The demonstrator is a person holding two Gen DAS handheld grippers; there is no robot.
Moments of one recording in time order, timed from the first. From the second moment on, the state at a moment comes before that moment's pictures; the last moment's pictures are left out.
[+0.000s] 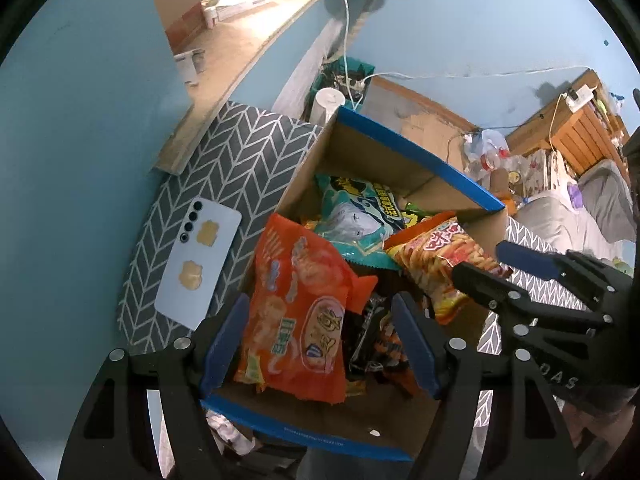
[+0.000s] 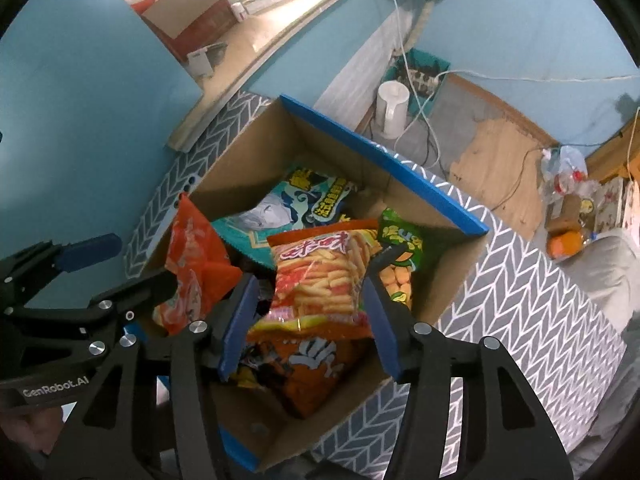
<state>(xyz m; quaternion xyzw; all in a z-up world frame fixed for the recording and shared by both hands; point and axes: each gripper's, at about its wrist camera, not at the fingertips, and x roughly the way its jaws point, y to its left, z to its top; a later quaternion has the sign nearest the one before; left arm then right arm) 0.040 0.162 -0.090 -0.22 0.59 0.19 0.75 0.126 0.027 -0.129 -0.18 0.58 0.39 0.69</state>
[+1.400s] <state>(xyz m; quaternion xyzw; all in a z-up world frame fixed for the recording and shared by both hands) 0.039 0.109 0.023 -0.18 0.46 0.16 0.85 0.123 -0.117 0.003 -0.06 0.47 0.25 0.85</state>
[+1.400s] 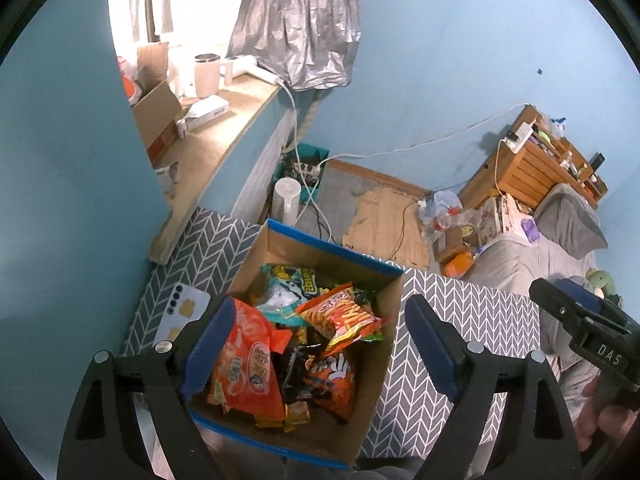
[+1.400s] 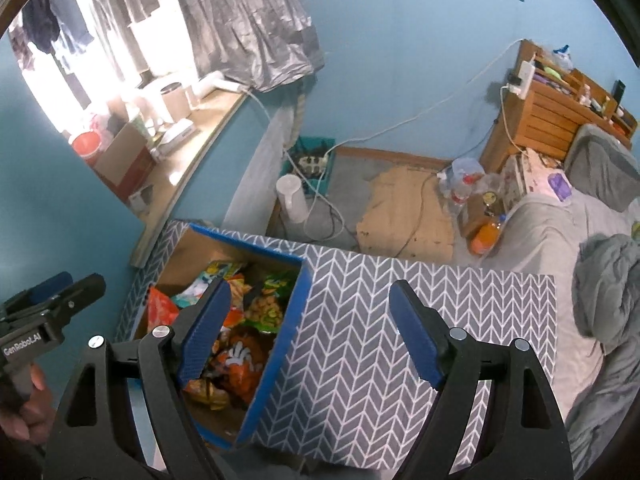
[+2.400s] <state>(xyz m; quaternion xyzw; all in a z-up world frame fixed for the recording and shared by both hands) 0.044 0.095 0.030 -0.16 0.45 0.15 0.86 0.123 -0.120 0.010 -0.05 0.46 0.25 0.85</state>
